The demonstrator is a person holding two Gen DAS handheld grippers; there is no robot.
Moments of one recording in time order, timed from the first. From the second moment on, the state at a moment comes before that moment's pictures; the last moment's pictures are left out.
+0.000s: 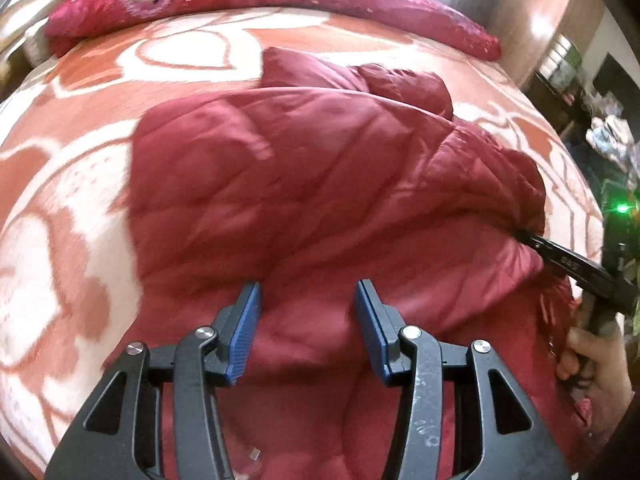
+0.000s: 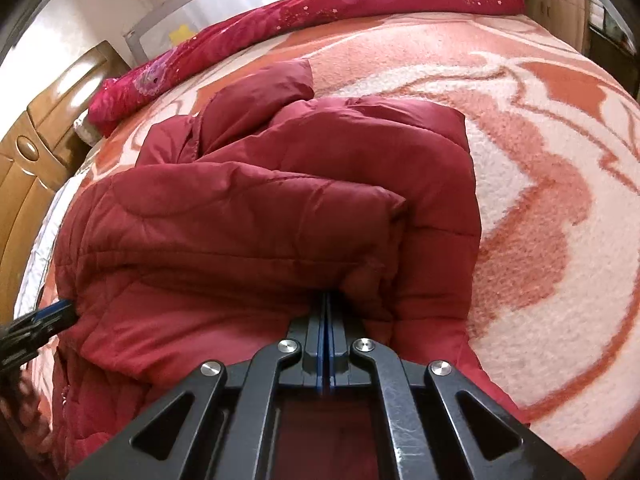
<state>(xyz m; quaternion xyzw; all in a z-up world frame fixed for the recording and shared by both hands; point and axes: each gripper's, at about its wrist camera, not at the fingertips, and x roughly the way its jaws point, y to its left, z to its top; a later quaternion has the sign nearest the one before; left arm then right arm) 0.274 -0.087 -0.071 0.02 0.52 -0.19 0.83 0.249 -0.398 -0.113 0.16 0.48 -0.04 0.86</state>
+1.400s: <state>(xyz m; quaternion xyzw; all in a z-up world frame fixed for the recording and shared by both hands) 0.122 0.078 -0.081 -0.10 0.56 -0.15 0.81 0.038 -0.406 -0.041 0.23 0.46 0.01 0.86</state>
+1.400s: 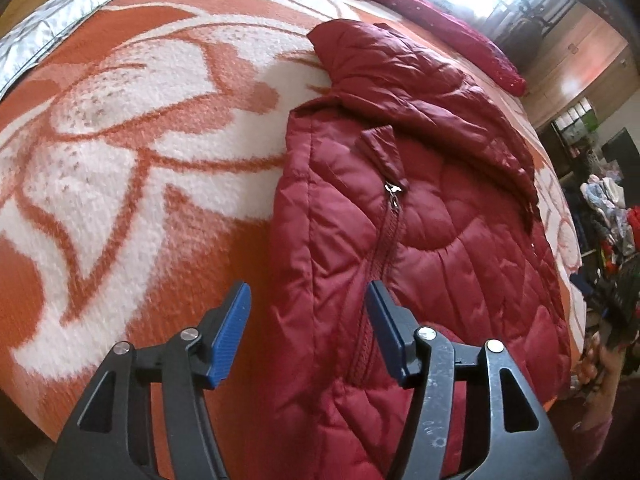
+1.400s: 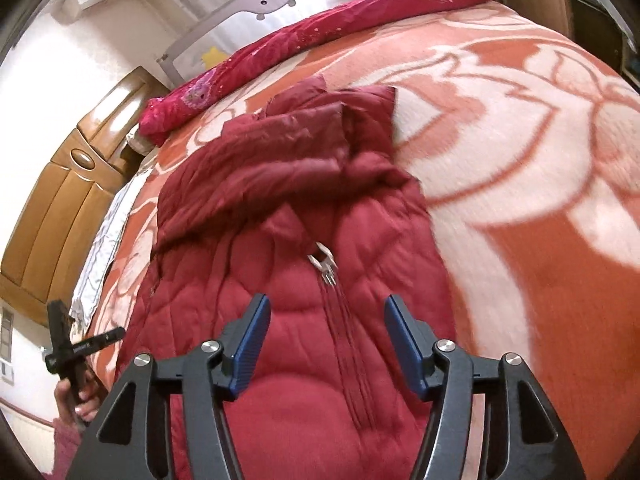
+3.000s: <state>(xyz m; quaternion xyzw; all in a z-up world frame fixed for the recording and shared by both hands) 0.048 0.076 -0.111 -0.11 0.59 -0.28 0.75 -0.059 -0.425 -0.120 0.37 0.51 0.12 0.77</state>
